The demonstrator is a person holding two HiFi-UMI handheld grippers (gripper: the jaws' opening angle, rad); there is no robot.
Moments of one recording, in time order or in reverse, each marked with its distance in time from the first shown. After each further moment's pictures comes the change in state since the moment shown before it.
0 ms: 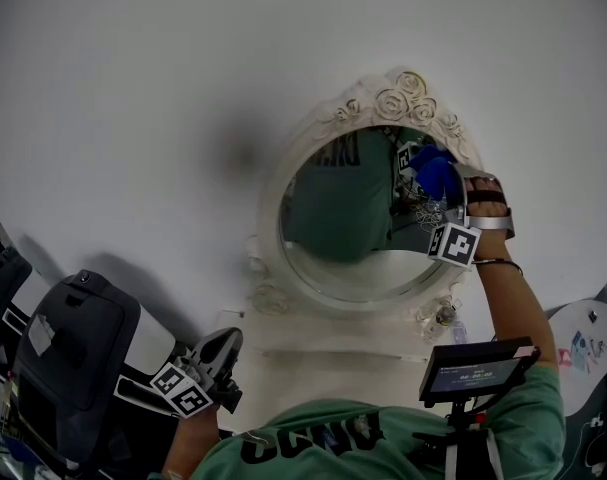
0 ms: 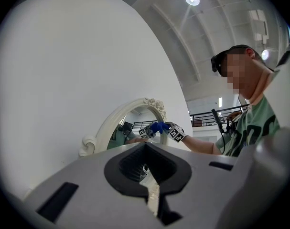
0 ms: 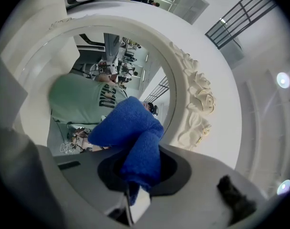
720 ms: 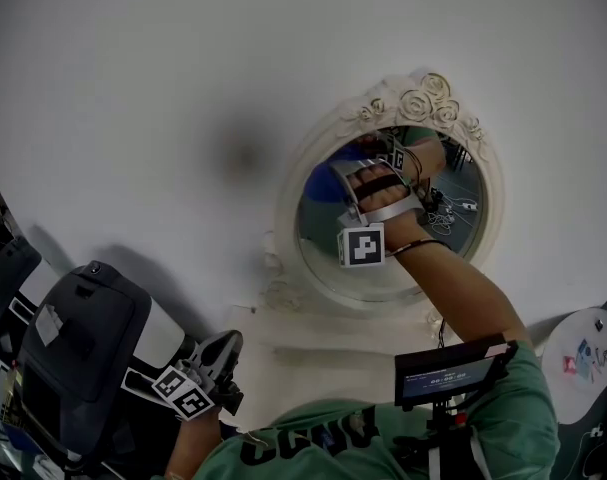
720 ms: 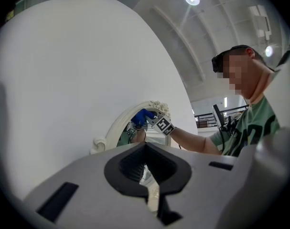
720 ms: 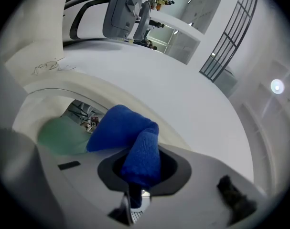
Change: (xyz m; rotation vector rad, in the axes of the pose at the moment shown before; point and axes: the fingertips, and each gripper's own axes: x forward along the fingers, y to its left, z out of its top) left arm -0.031 0.013 0.002 -0.005 -0.021 0.065; right arm -0.017 -0.009 0.278 0.012 -0.477 0.003
